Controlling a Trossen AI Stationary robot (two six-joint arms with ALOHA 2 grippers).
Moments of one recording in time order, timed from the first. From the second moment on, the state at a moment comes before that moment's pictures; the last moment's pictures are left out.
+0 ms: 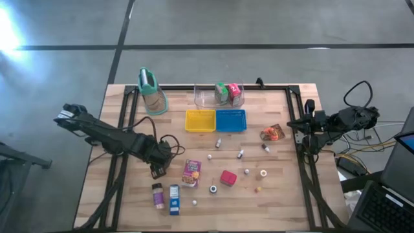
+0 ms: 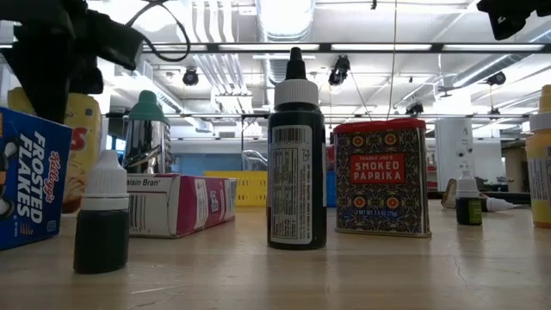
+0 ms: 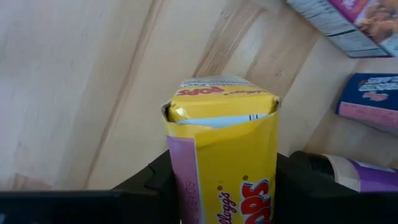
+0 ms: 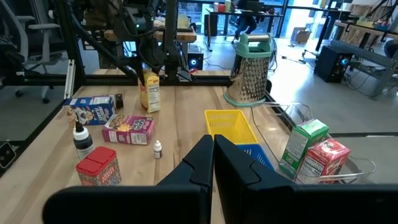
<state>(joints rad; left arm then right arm) -0.35 1.29 0.95 -1.07 -0.06 -0.77 0.42 0.16 0.71 -0.77 0.50 0.09</state>
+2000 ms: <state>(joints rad) 0.43 1.80 1.74 -0.85 -0.20 1.34 0.42 0.16 0.71 -0.77 0.50 0.10</state>
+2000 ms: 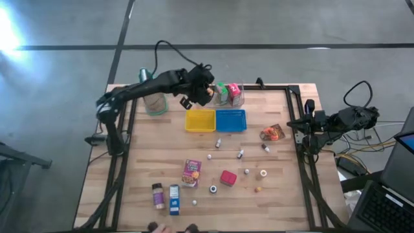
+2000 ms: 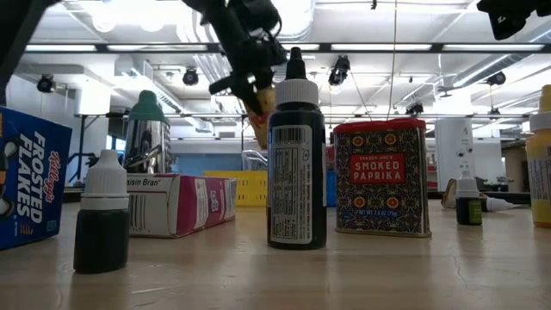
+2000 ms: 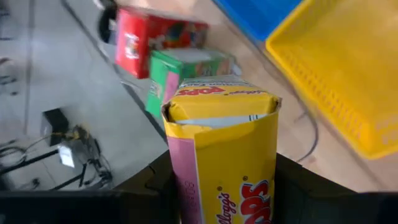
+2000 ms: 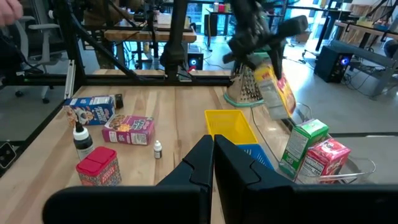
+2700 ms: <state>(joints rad) 0.55 1.97 1.77 -0.84 -0.06 1.53 0.42 0.16 0.71 -0.77 0.50 0.09</state>
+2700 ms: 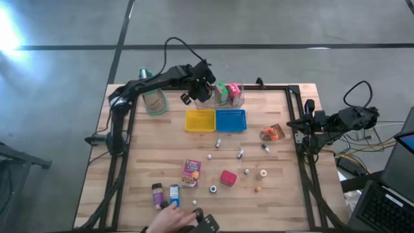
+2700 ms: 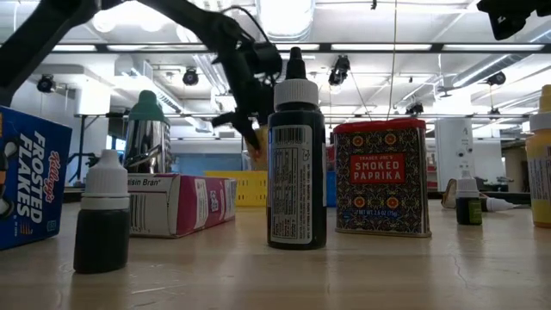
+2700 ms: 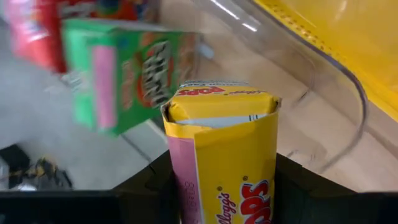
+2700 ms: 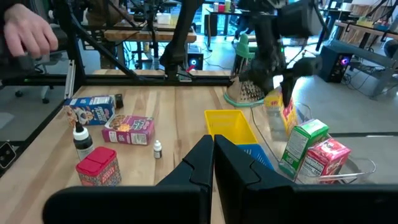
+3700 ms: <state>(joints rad) 0.56 2.07 1.79 -0.77 -0.03 1.60 0.42 0.16 0.71 -0.77 0.50 0.10</state>
